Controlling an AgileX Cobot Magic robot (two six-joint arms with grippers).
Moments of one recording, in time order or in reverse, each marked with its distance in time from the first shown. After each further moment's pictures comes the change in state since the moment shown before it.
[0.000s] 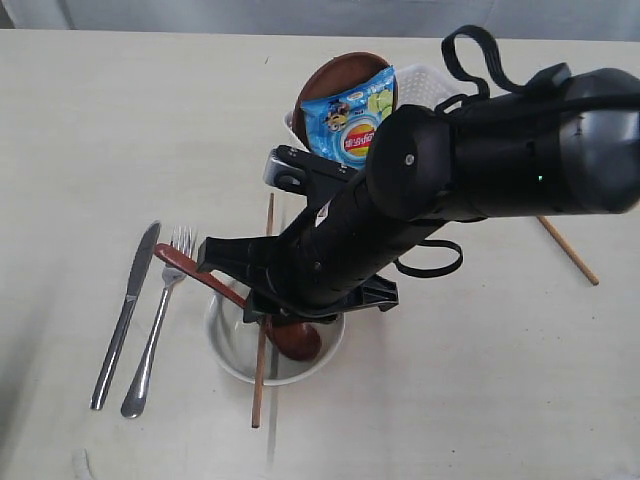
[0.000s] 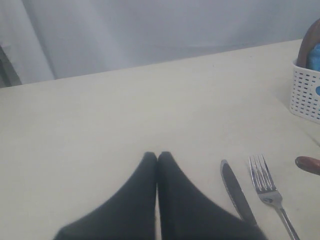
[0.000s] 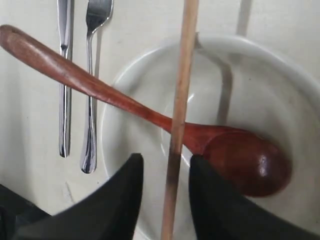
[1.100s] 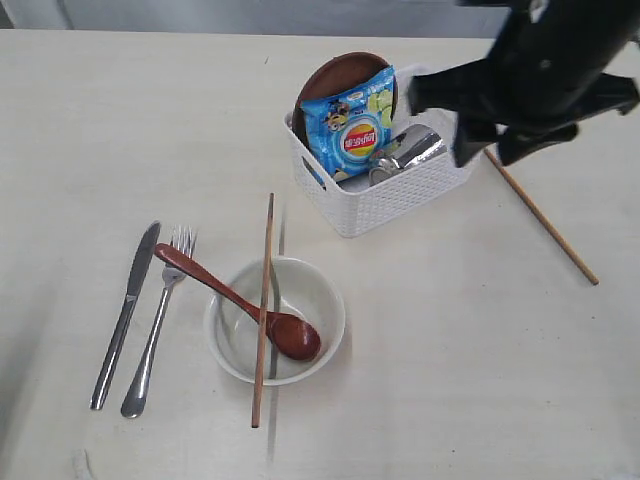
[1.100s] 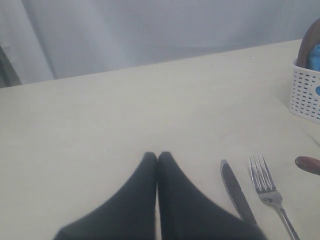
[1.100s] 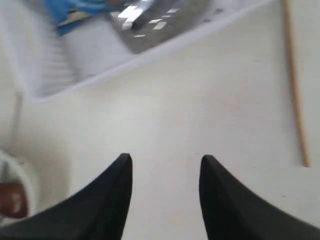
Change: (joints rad) left arm 0.000 0.000 0.000 0.000 0.000 0.000; right arm -0.441 -0.205 -0.259 -0.681 0.573 0.084
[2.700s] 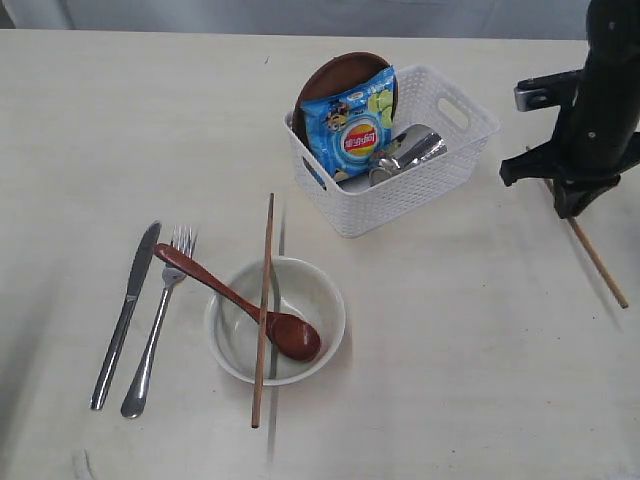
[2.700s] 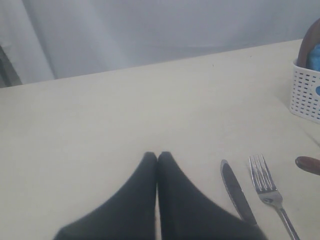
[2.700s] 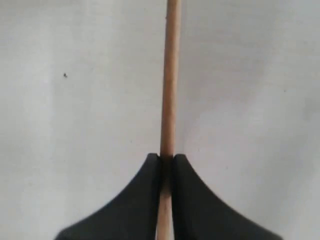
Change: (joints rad) left arm 0.000 0.000 0.000 0.000 0.000 0.000; right arm -0.325 0.425 -0.044 -0.159 -0.087 -0.281
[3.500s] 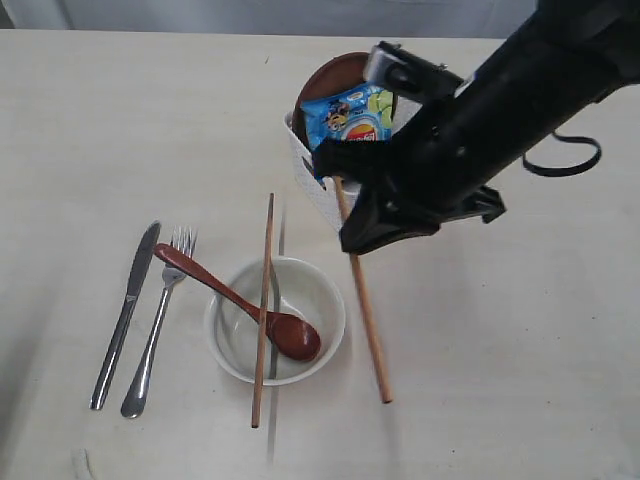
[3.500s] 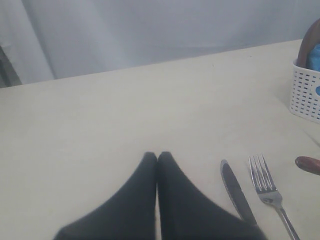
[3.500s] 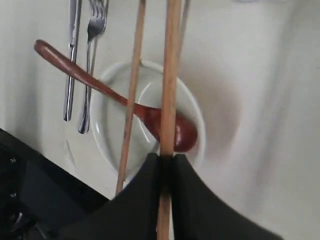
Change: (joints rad) left arm 0.000 0.000 0.000 0.000 0.000 0.000; right arm 0.412 -0.390 0.226 0.799 -0.057 -0.088
